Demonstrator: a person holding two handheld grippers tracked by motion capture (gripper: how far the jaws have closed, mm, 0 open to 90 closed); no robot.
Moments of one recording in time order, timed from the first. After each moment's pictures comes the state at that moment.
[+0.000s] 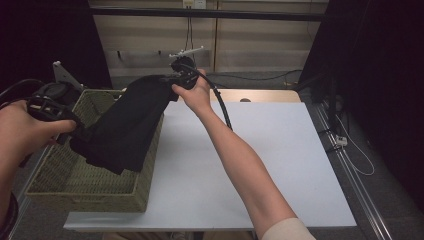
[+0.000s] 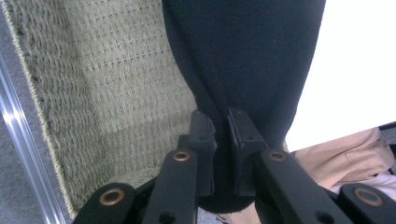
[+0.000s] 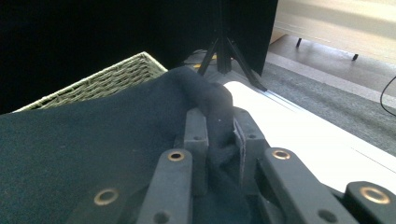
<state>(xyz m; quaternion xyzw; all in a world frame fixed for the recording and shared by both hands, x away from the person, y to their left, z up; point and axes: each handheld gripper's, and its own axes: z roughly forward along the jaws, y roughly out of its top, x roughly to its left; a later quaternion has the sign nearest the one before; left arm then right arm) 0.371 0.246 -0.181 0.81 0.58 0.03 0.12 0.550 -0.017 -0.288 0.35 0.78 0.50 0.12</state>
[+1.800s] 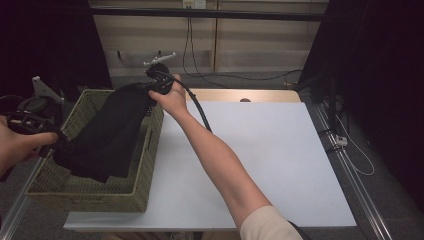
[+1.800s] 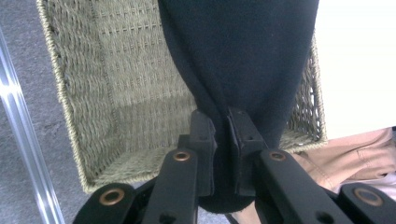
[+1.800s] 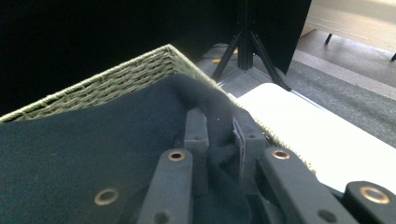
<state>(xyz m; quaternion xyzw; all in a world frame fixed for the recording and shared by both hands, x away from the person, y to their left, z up) 0.364 0.286 -0.205 0.78 0.61 0.01 0.11 0.565 0.049 -0.315 0.32 0.80 0.50 0.09</state>
